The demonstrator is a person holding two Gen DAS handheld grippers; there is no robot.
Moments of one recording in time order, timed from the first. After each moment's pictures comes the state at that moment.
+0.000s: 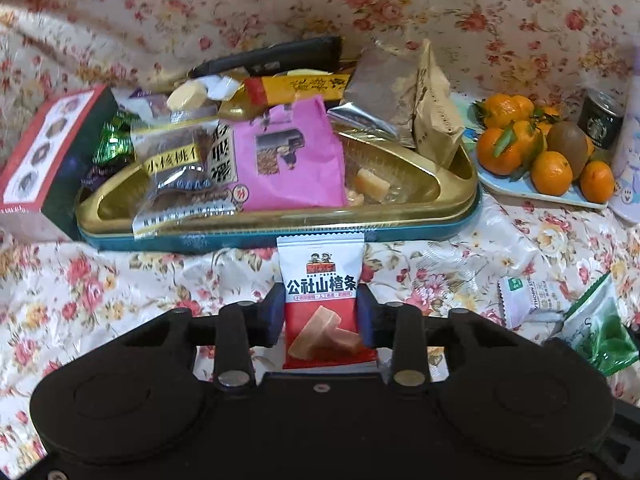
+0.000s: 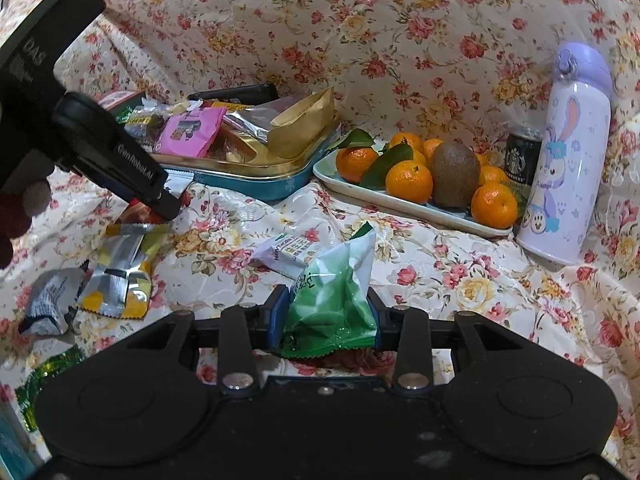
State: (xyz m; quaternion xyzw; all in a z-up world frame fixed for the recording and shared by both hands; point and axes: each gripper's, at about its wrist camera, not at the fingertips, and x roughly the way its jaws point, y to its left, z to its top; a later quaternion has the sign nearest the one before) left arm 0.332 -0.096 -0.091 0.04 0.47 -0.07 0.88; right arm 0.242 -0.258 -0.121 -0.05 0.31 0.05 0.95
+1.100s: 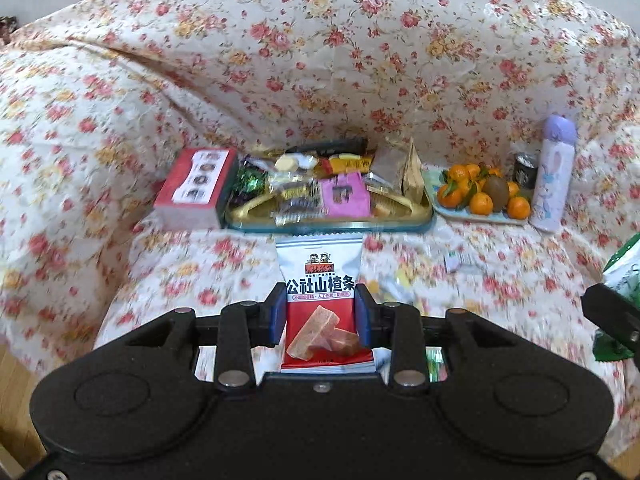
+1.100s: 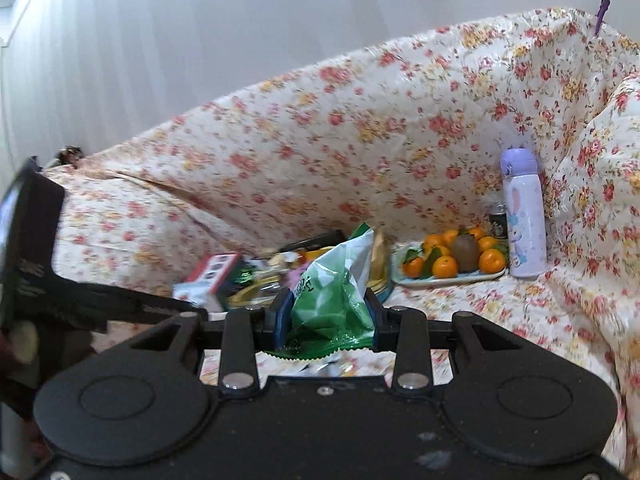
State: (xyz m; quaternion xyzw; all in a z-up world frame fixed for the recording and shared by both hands) left arm 0.151 -0.034 0.032 0.02 0.37 -0.04 0.93; right arm 0.061 -0.195 0.032 0.13 0.19 0.06 0.97
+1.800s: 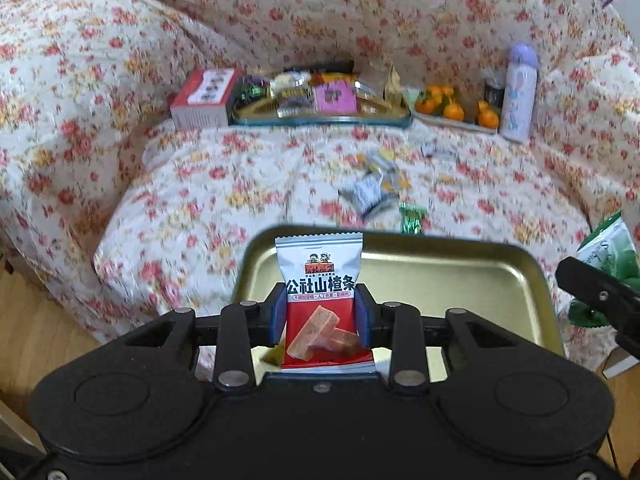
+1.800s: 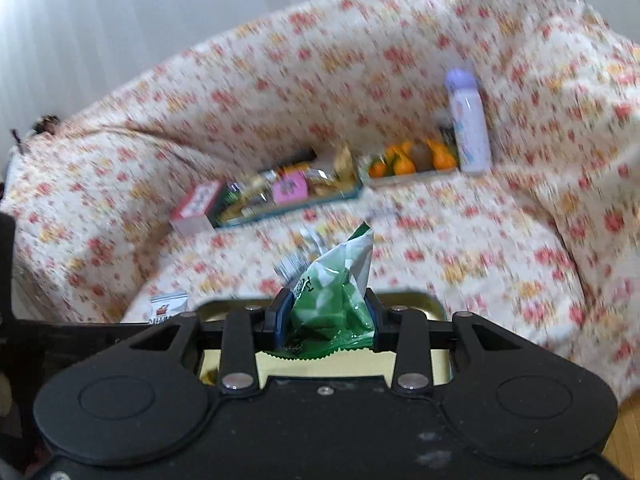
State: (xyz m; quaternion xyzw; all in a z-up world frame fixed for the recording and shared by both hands) left arm 0.046 -0.017 -0.004 0.02 0.43 -0.06 0.90; right arm -0.033 -0.166 0.007 0.15 0.29 -0.01 0.95
